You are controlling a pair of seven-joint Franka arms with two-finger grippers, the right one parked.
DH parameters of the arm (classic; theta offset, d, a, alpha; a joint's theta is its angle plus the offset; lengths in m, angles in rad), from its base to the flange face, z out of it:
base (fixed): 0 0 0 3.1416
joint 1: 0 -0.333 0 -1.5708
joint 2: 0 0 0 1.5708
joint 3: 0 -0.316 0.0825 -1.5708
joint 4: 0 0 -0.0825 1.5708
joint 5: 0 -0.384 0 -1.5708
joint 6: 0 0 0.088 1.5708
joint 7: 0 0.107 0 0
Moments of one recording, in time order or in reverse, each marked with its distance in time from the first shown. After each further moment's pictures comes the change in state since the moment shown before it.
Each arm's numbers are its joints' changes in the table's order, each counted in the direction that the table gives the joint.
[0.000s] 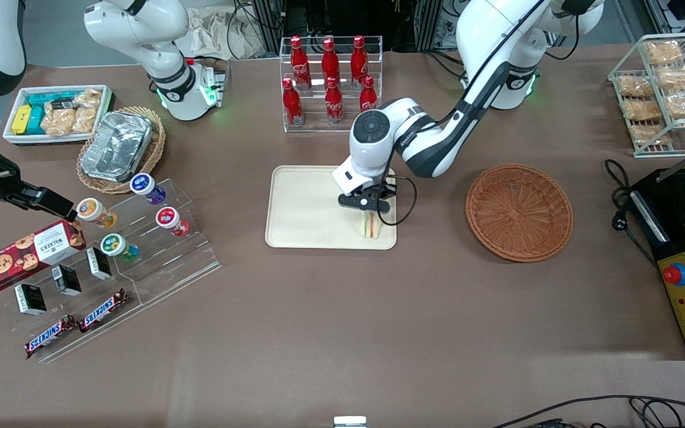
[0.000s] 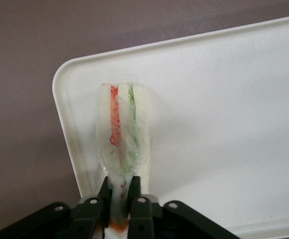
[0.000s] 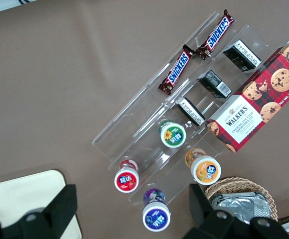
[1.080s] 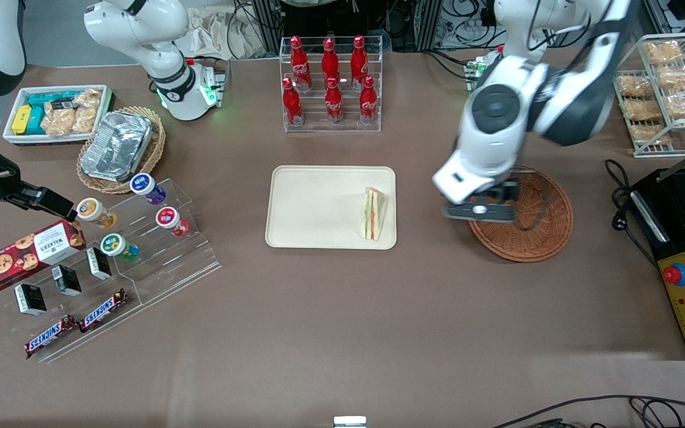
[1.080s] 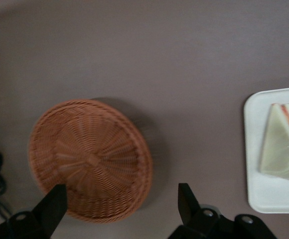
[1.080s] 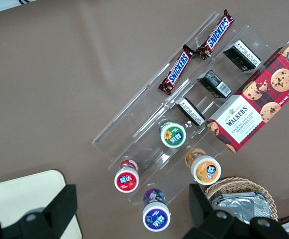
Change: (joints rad) arm -0.366 0.370 -0.020 0.068 0.037 -0.512 0.398
